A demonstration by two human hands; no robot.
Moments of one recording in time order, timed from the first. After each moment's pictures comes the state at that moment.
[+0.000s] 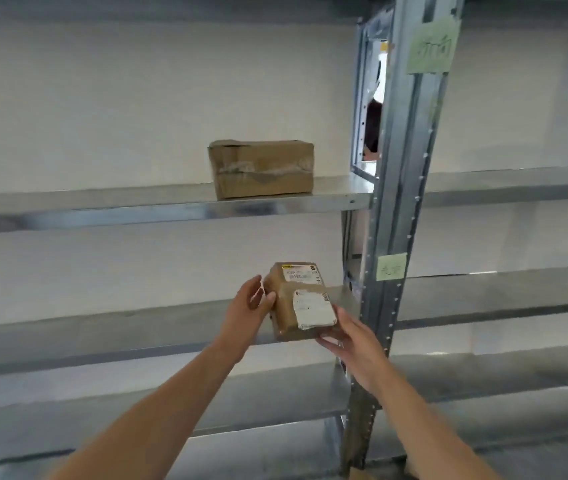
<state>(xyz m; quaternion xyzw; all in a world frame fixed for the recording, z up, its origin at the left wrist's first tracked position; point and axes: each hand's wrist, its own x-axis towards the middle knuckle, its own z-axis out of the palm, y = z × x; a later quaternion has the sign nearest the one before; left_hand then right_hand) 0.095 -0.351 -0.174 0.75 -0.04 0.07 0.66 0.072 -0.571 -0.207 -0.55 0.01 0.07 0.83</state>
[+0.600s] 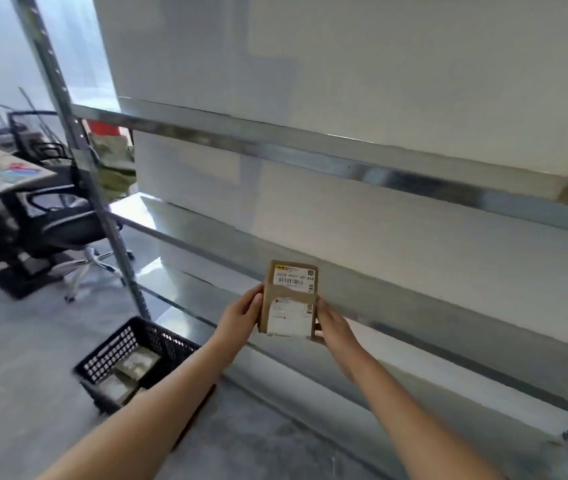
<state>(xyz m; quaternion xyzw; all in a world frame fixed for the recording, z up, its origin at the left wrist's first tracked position) -0.059 0.138 -0.243 0.73 0.21 0.17 0.63 0.042 -0.027 -0.235 -0.72 -0.18 0.30 0.60</state>
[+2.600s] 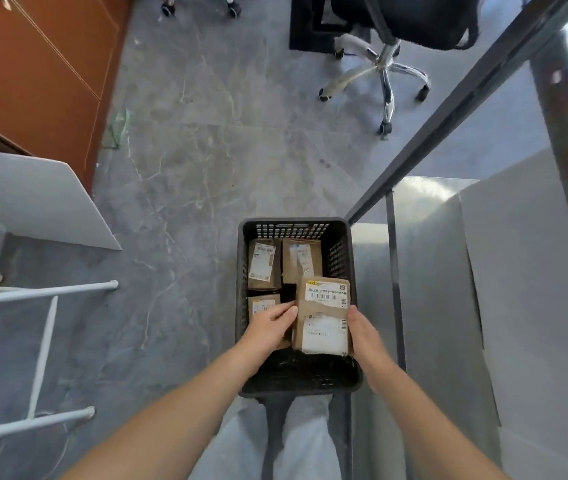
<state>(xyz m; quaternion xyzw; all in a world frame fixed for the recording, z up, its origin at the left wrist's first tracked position) -0.094 0.651 -0.646 0.20 0.65 0.22 0.70 0.089 0.658 -0.648 -0.73 -0.23 0.63 0.12</state>
